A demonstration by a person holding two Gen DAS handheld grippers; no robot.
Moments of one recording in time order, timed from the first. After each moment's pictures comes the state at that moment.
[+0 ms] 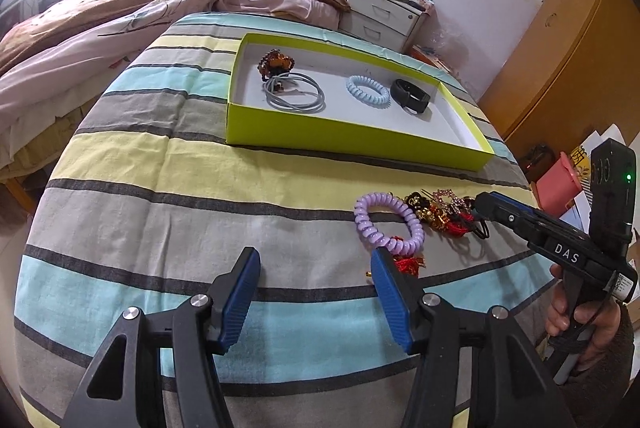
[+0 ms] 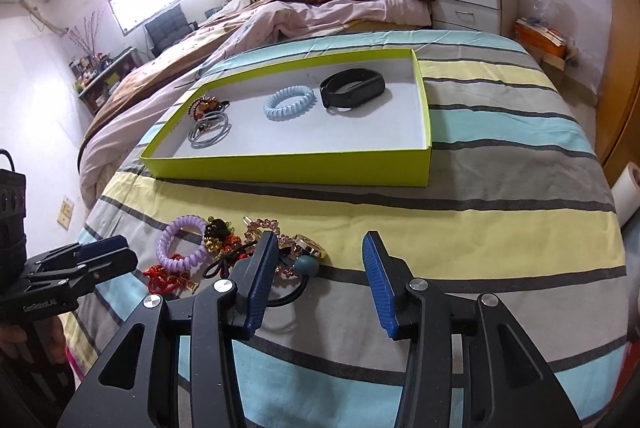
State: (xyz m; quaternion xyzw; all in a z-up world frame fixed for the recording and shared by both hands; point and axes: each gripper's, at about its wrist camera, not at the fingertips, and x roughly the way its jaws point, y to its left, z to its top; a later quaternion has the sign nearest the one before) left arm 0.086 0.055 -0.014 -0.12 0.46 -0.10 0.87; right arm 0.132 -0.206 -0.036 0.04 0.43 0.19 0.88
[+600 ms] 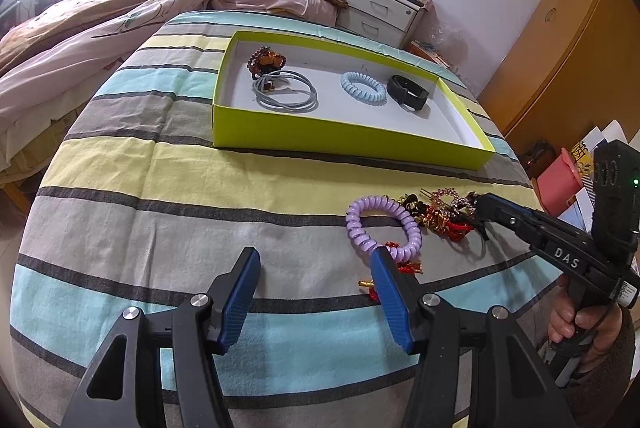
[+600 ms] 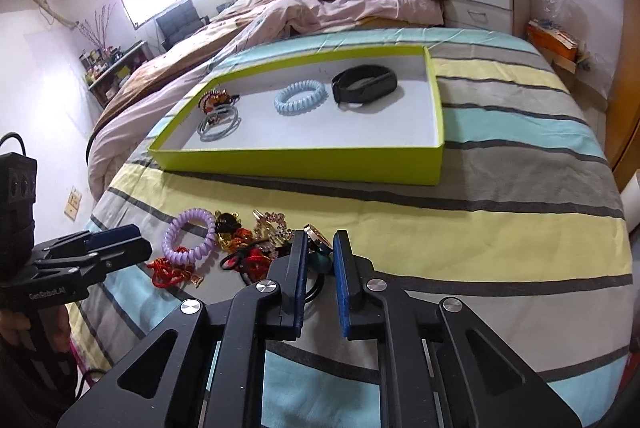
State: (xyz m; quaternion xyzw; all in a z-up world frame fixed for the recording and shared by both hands) left arm 0.094 0.046 -0.017 -0.11 0.47 -0.10 0.87; right arm 0.130 -0.204 -0.037 0.04 0.43 0.21 0.88
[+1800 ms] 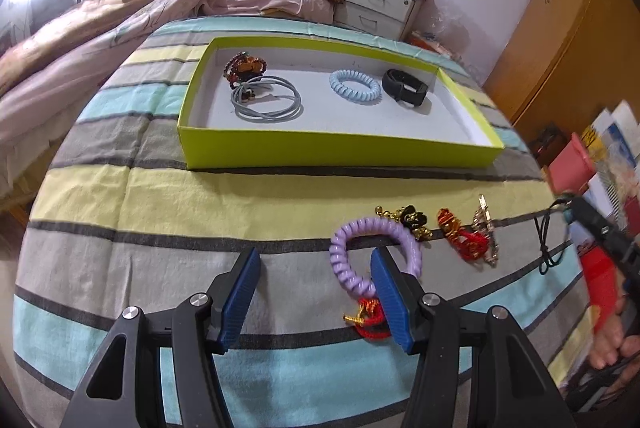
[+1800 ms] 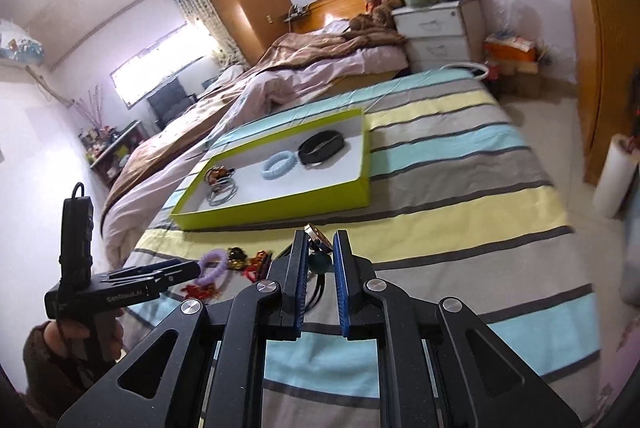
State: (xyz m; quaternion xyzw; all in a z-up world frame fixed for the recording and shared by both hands) left arm 0.112 0.021 -0.017 -0.06 0.47 -0.09 0.87; right arm 0.076 -0.262 -0.002 0.14 0.34 0.17 0.92
